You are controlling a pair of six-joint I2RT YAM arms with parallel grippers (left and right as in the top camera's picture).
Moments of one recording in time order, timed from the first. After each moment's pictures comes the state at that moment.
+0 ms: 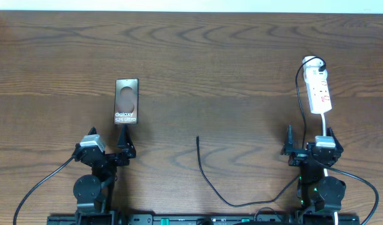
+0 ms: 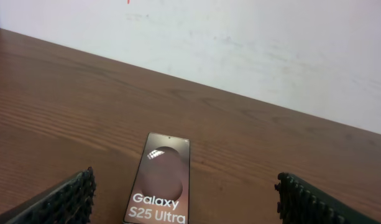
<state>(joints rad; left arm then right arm) 0.03 0.01 0.02 -0.11 0.05 -0.28 -0.06 0.01 0.01 -0.07 0.04 -0.08</state>
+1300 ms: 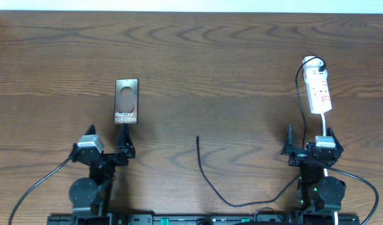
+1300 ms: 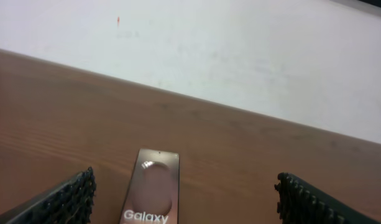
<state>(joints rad) 0.03 0.02 0.10 -0.13 0.07 -0.26 -0.06 0.01 0.01 -0.07 0.04 -0.08</state>
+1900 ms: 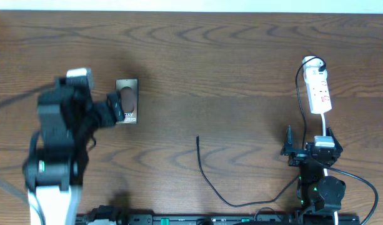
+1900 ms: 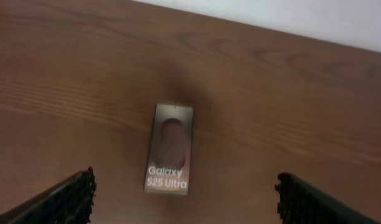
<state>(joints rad) 0.03 0.96 1.07 -0.79 0.08 -0.15 -0.06 0.02 0.01 -0.07 0.03 -0.09</state>
